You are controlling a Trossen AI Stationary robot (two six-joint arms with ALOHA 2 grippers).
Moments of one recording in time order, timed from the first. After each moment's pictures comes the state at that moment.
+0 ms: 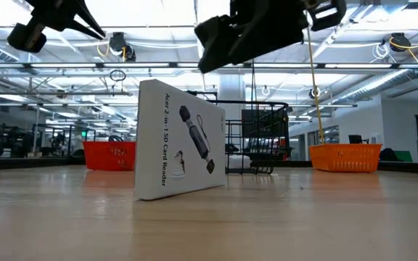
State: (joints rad) left arm -0.38 0.87 0.79 -0.61 -0.55 -1.62; right arm 0.18 1.77 1.27 -0.33 -0.29 -0.43
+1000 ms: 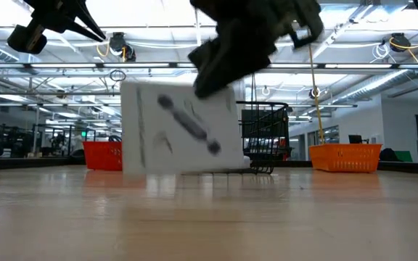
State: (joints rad) left arm -0.38 0.89 0.79 -0.61 -0.55 -1.61; right arm 0.19 1.85 1.27 -0.24 -0.21 -0.25
